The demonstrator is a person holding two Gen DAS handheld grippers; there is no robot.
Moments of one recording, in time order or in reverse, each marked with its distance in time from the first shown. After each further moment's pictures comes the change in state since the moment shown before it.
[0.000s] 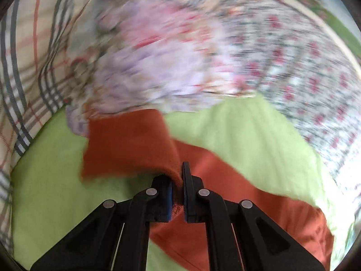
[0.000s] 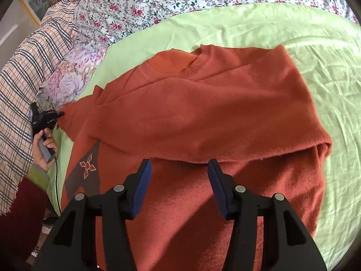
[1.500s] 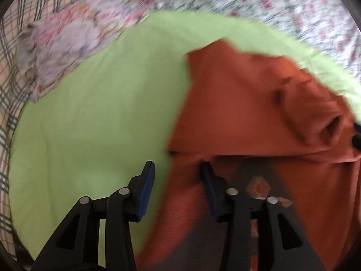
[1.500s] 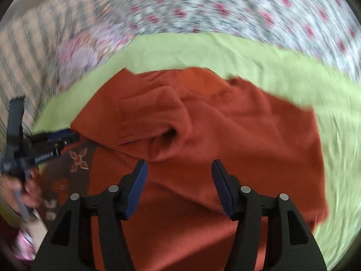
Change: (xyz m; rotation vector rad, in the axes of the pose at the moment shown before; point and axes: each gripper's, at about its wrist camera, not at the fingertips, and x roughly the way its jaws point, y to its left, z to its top) left arm -0.028 -0.126 -0.184 0.495 0.266 0.053; right arm 0.030 0.063 0.033 -0.407 -0.057 -0.078
